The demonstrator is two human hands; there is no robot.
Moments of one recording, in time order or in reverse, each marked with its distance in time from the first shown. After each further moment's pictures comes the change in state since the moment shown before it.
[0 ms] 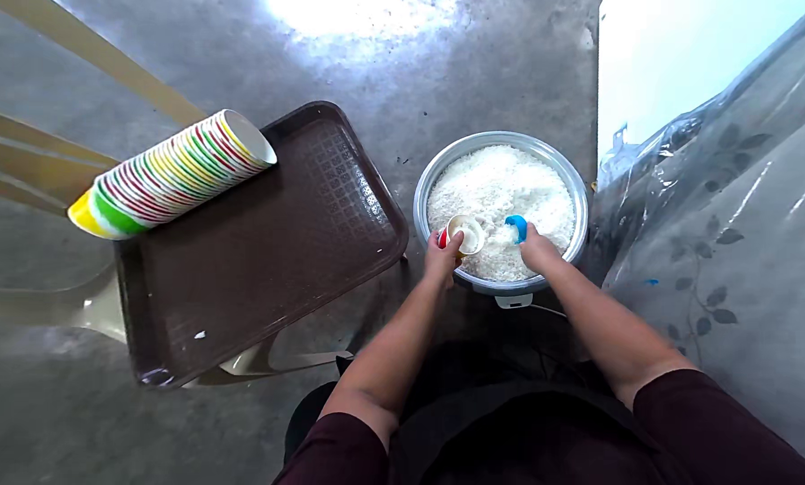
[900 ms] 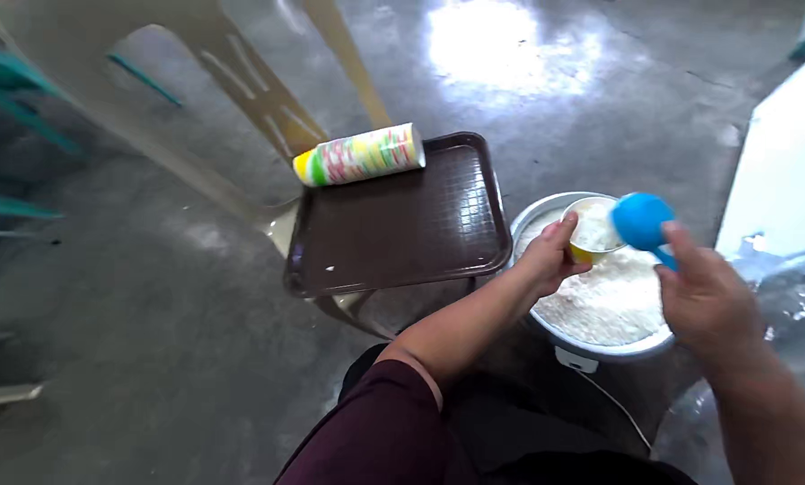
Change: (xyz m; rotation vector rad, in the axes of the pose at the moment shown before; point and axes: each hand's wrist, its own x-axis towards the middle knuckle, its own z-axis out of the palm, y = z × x) left_hand -0.086 0.126 0.018 -0.351 -0.334 0.120; right_hand -0.138 -0.043 -0.094 -0.036 0.749 -1.041
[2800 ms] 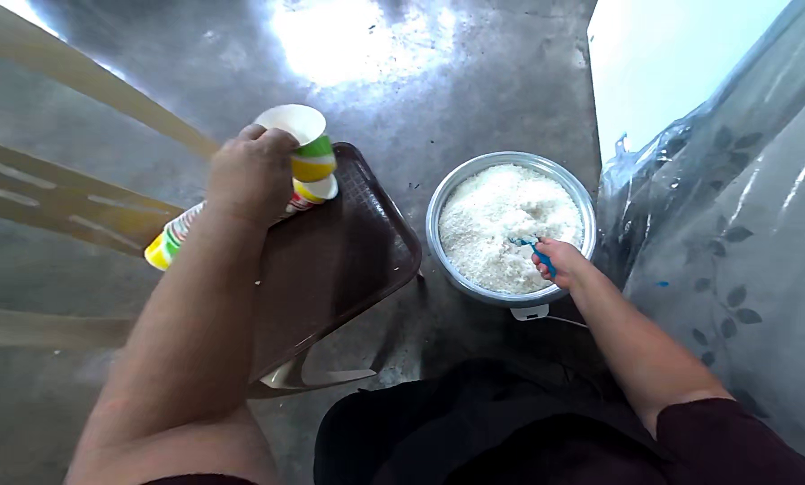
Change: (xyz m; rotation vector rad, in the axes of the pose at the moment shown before) left_hand -0.009 0.209 -0.097 2.125 0.267 0.585; right_hand -0.012 0.012 0.043 0.914 -0.286 1.468
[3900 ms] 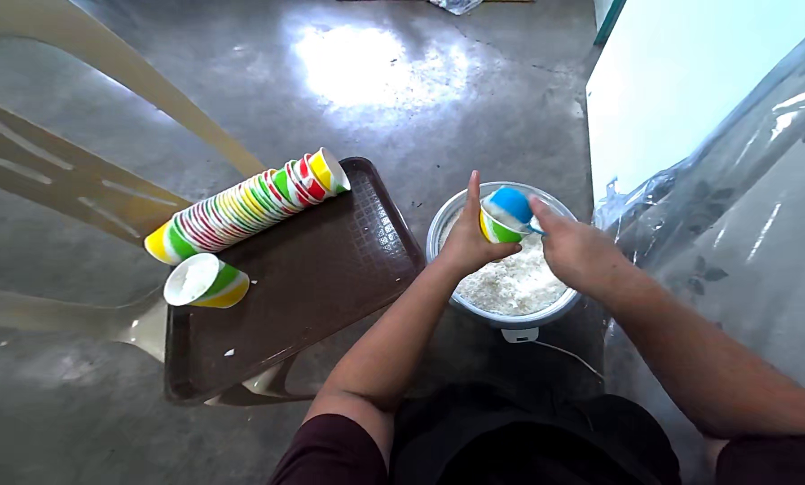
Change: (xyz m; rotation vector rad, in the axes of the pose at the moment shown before) left_hand -0.008 0.197 0.123 -1.193 -0.123 0.099; right_hand -0.060 -0.060 -0.005 -1.304 0.202 -0.795
